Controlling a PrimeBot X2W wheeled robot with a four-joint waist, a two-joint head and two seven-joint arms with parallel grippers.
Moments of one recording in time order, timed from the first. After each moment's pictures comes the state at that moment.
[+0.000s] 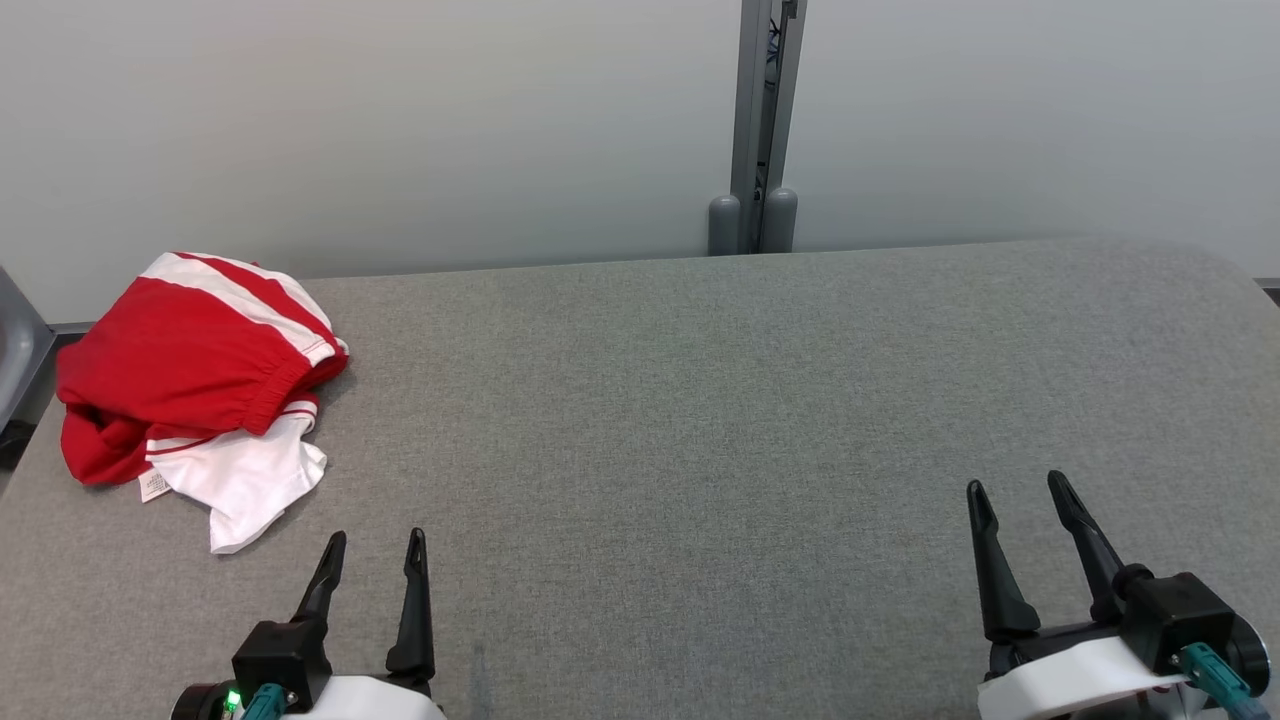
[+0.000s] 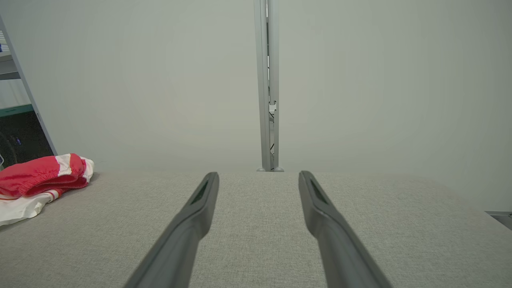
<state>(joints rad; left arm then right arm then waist) 0.01 0.05 -0.11 0.27 -0.20 0.07 -0.26 -0.01 -0.05 0.07 0.16 0.14 0.13 -0.26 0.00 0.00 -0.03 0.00</state>
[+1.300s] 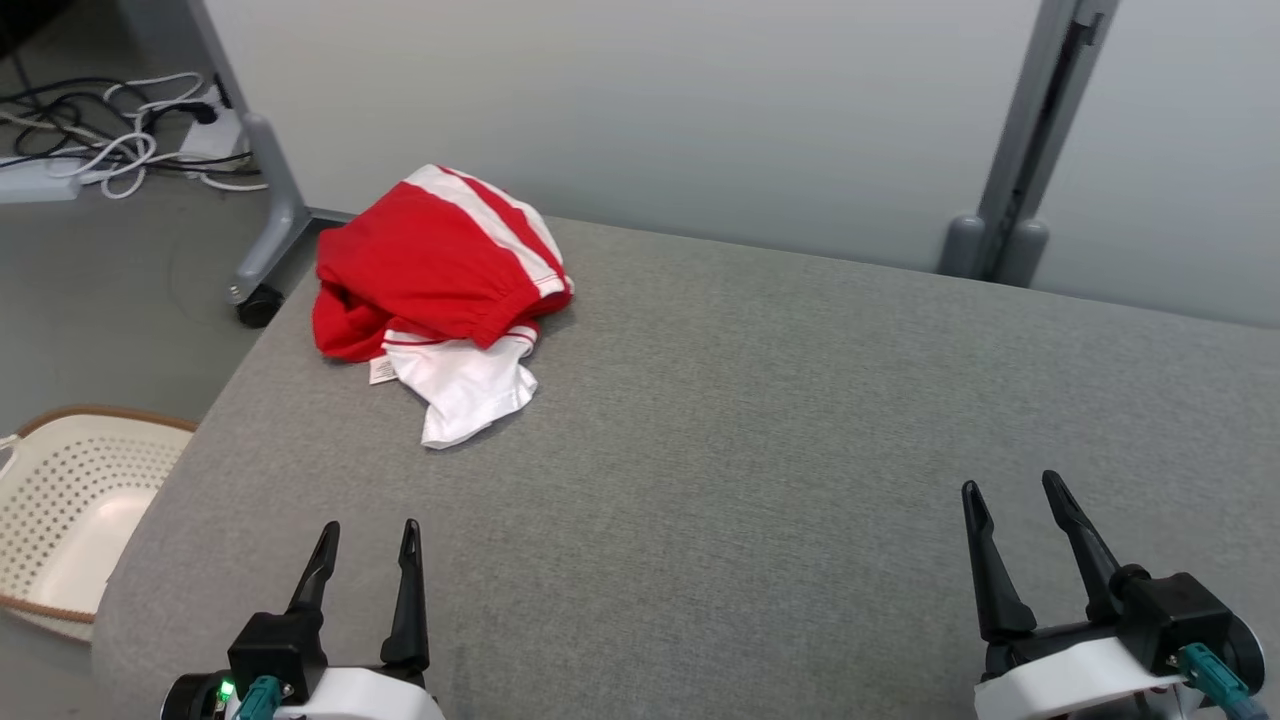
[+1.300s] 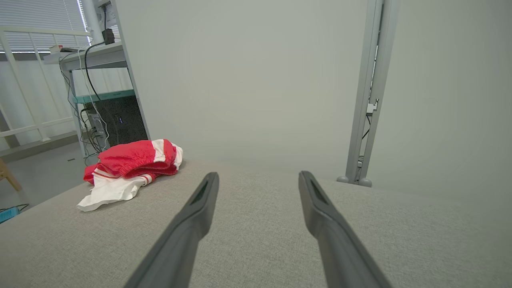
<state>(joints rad) 0.00 0.05 -0.10 0.27 -0.17 0.06 -0.26 -0.01 -0.05 0.08 0.16 0.14 0.13 -0.26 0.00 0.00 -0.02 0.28</state>
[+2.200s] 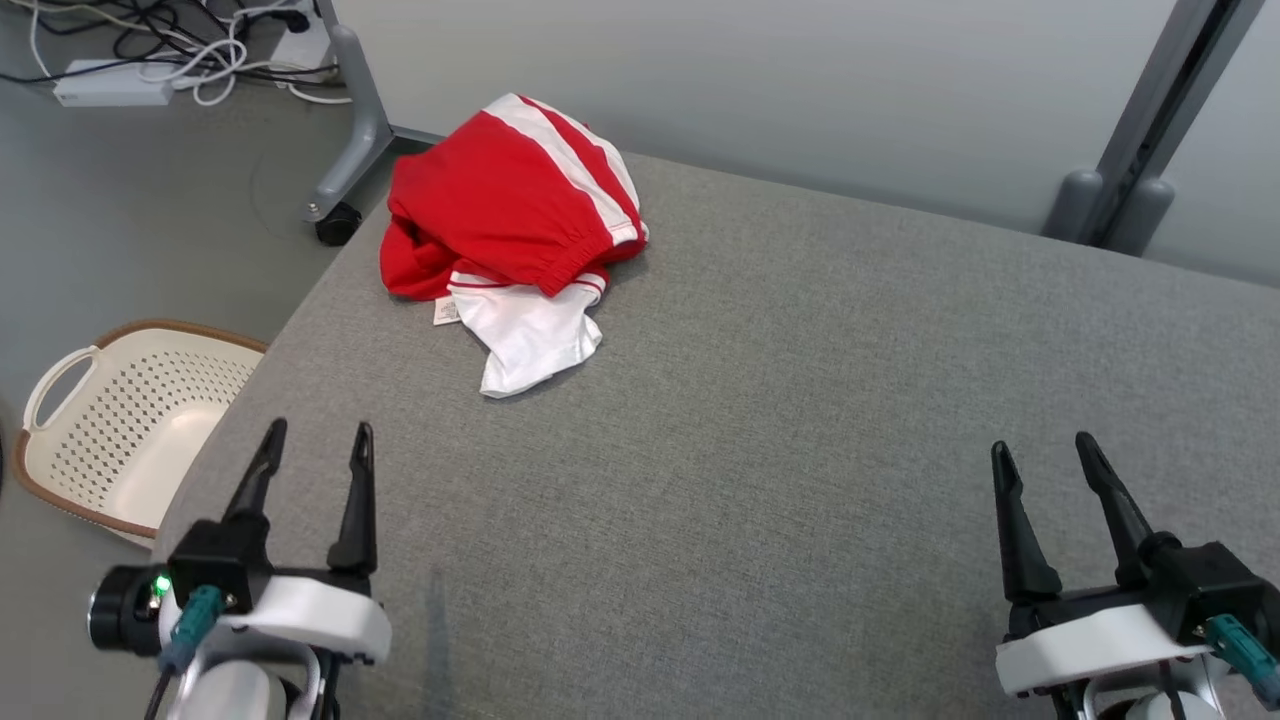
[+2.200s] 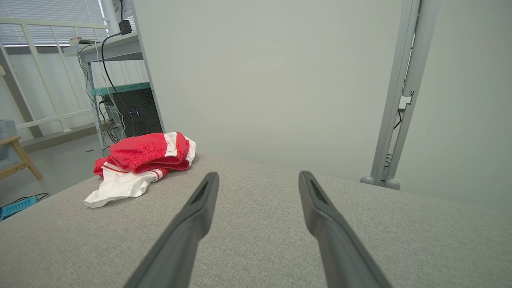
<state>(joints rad) -0.09 0.10 -0.05 0.27 -0.13 0.02 -0.26 -0.04 -0.05 0.04 0.15 0.12 0.13 -0.26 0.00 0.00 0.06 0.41</state>
